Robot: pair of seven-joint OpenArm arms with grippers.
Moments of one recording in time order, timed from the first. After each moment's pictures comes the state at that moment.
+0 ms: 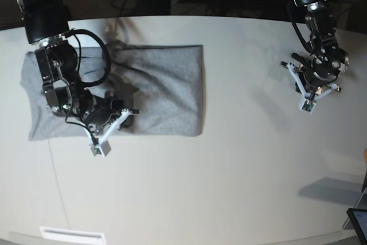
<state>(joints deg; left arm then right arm) 5.4 -18.8 -24.8 88.1 1.8 -40.6 46.9 10.8 16.4 -15.6 86.0 43.3 -1.9 -55.9</state>
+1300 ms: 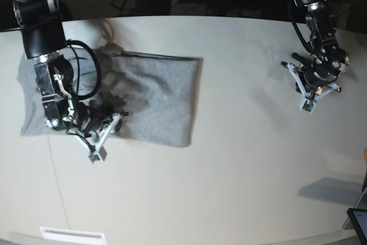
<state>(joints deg) 5.4 -18.9 -24.8 88.1 1.8 -40.6 47.0 16.6 16.7 -15.6 76.4 31.5 6.5 -57.6</state>
